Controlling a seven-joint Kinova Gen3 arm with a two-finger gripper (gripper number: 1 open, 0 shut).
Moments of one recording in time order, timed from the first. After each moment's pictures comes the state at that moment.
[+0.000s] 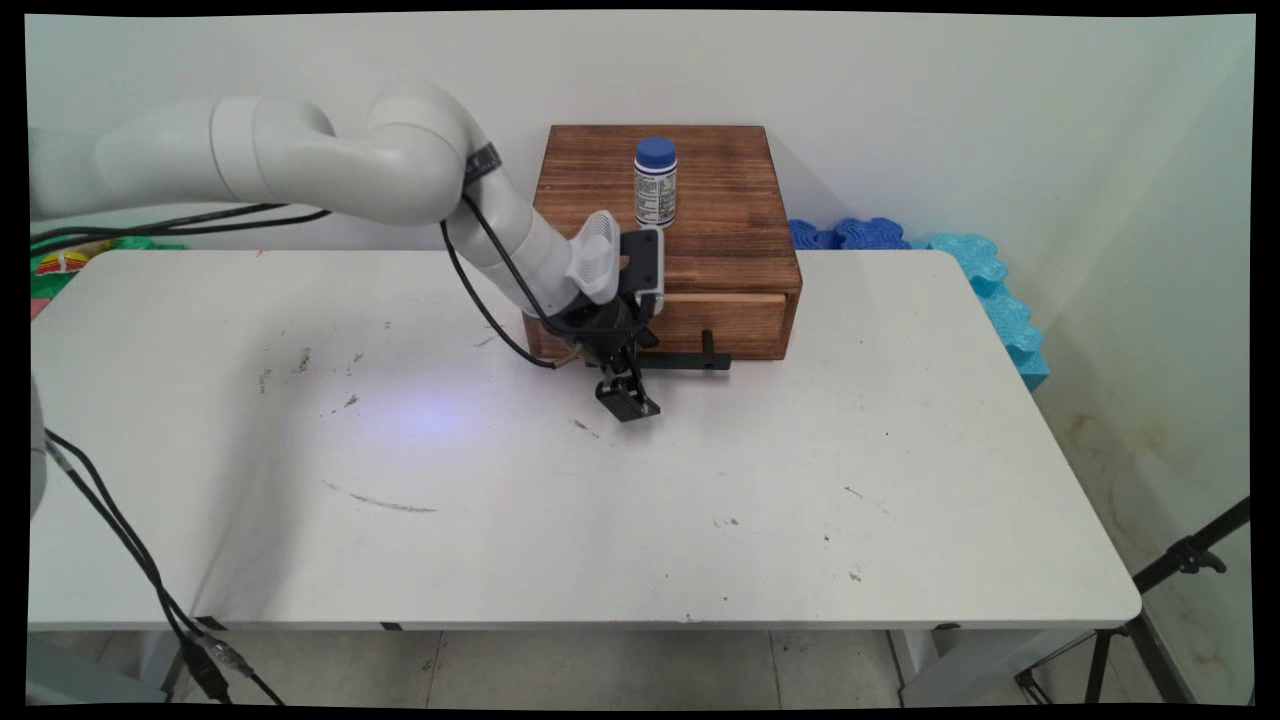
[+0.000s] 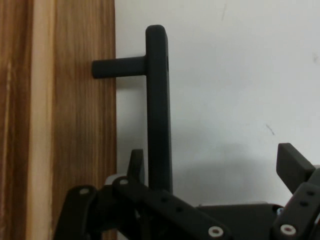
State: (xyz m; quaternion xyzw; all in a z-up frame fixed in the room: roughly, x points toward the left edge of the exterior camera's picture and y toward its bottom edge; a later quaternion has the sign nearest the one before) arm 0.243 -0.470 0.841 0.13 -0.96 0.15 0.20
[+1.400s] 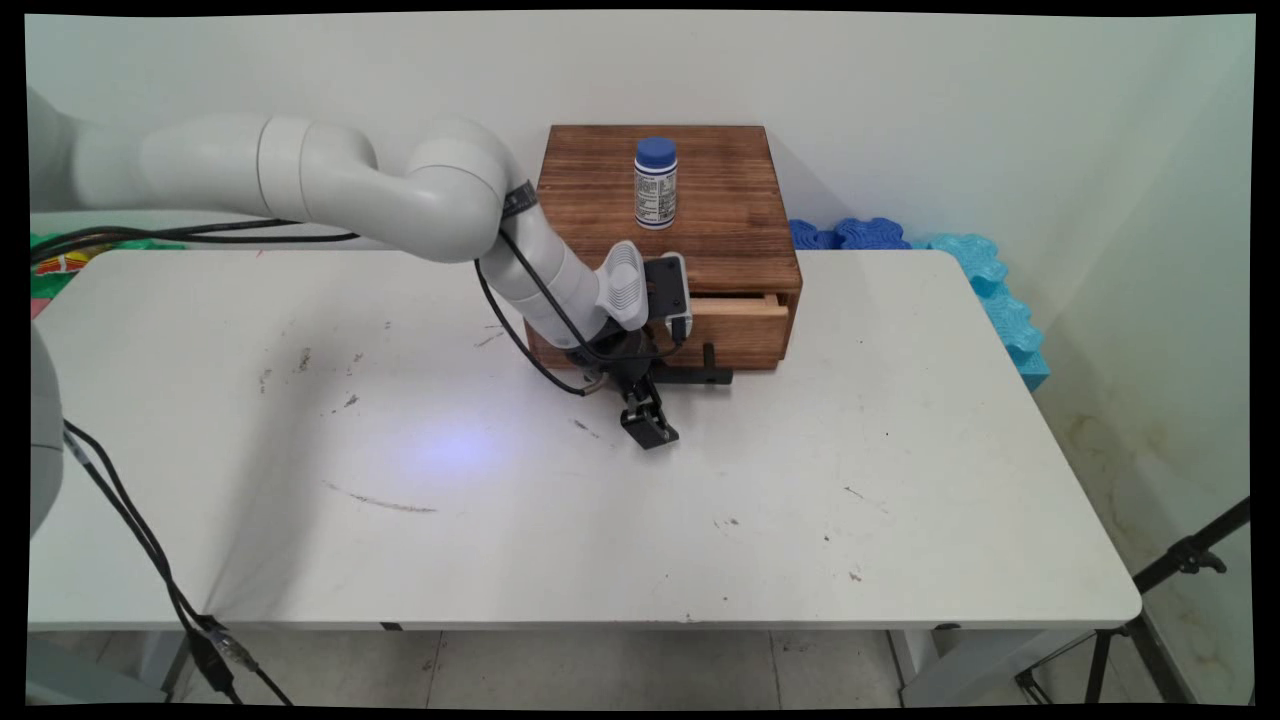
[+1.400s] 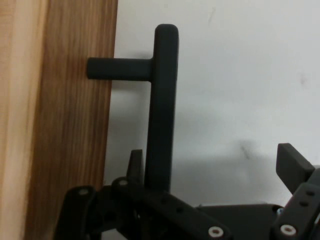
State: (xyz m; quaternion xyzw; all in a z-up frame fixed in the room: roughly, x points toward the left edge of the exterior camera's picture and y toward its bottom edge) arm 0.216 -0.463 0.819 0.19 -0.95 0.12 0.20
